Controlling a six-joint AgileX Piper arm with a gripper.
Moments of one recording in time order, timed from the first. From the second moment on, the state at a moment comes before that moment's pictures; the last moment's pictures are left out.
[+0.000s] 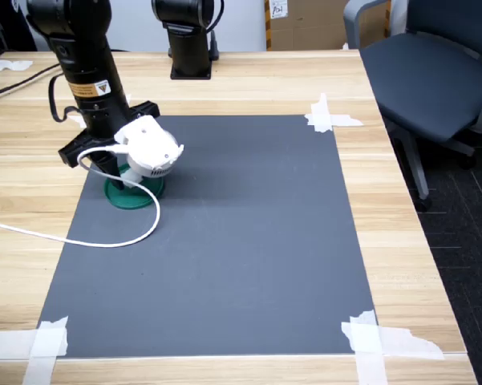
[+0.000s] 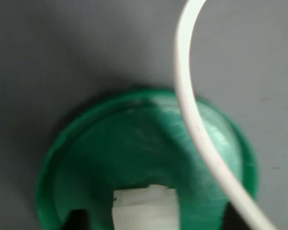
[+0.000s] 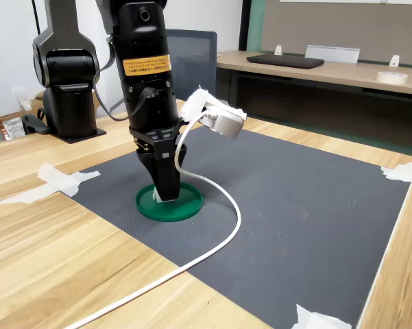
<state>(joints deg) -13.9 93.4 -54.0 8.8 39.7 -71.5</state>
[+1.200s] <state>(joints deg) -13.9 43.9 -36.3 47.7 15.3 -66.0</state>
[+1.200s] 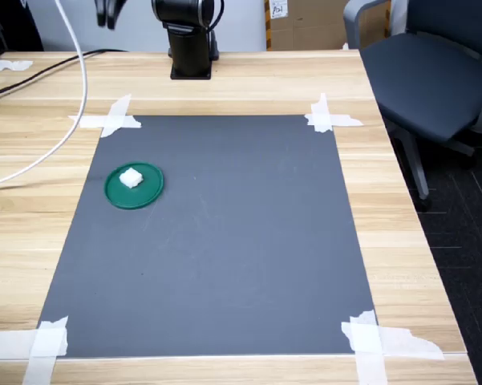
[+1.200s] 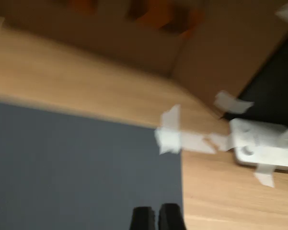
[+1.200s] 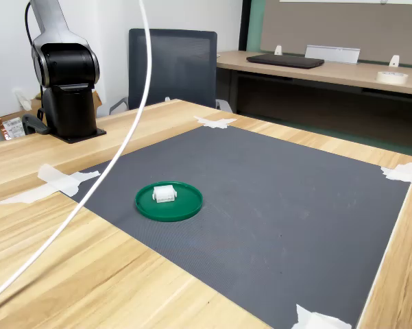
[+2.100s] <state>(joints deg) -3.6 6.5 -4.4 61.8 3.2 -67.1</state>
